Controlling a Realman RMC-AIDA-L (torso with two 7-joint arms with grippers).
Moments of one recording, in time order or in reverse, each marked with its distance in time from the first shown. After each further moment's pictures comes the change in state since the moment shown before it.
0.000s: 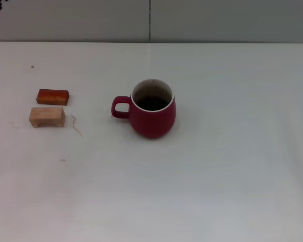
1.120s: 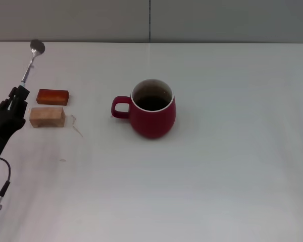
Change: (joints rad) left arm 0.145 -0.129 -0.246 -0.780 -0.112 -0.314 0.690; right arm 0.052 -0.006 -0.016 -0.033 -0.002 0.003 0.000
